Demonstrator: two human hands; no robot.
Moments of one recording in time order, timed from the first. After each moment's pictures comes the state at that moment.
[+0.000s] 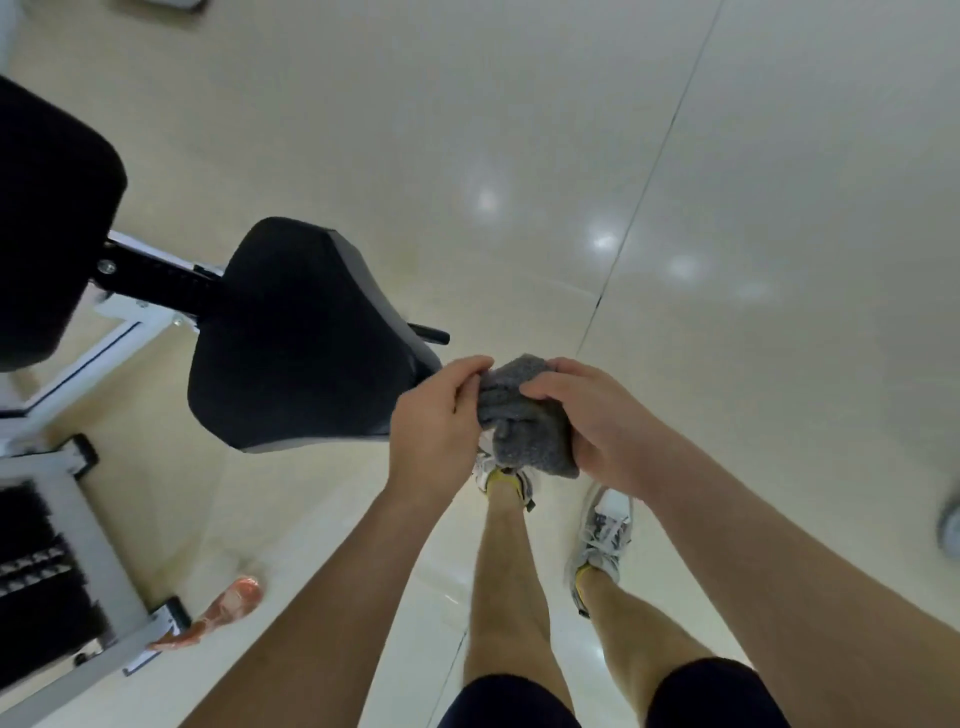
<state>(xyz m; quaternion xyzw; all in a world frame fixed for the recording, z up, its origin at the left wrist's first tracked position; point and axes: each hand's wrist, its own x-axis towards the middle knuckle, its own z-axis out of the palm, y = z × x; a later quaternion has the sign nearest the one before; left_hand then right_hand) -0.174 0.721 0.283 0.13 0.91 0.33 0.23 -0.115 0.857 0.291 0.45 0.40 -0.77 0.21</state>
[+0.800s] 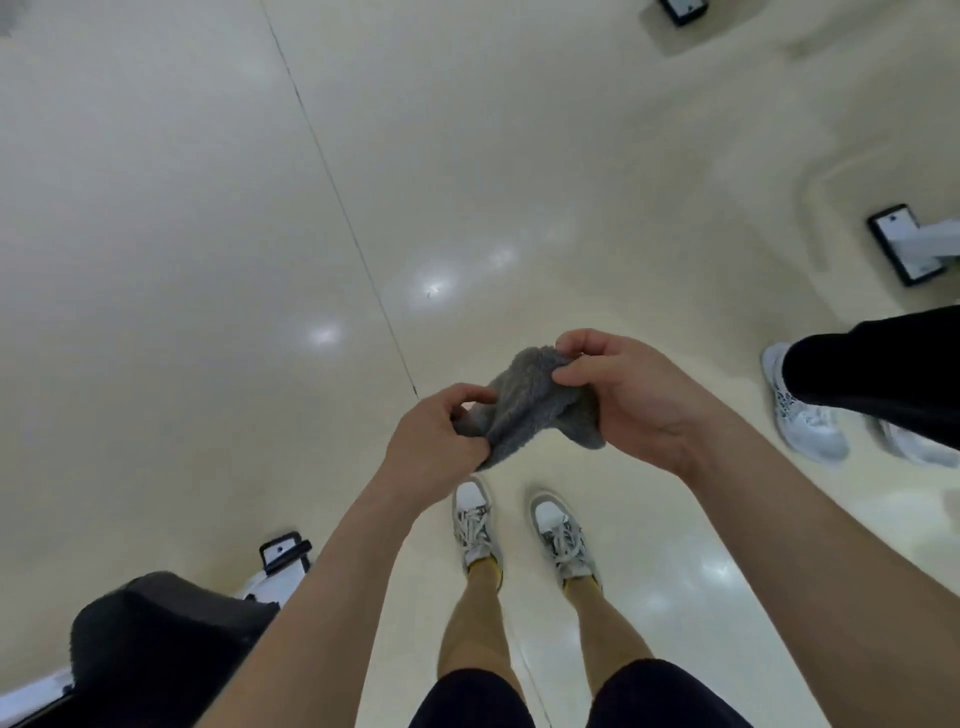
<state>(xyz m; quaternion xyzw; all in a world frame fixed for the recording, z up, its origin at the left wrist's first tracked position) -0.096 0.970 0.374 0.38 0.73 0.16 0.54 0.081 1.049 0.397 0.48 0.23 -0.82 -0.20</state>
